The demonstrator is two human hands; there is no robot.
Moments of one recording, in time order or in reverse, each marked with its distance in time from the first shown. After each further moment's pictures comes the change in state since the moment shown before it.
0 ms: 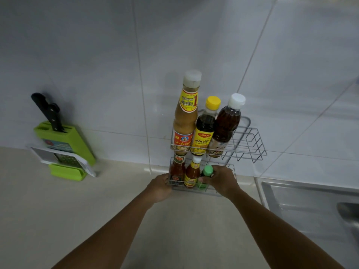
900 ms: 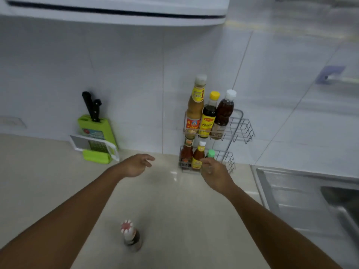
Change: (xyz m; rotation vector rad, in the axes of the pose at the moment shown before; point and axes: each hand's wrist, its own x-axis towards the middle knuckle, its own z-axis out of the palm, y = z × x) left_hand -0.073 -0.051 -0.119 0.276 0.022 0.157; right_hand -0.123 -0.068 0.001 0.002 0.053 -0.187
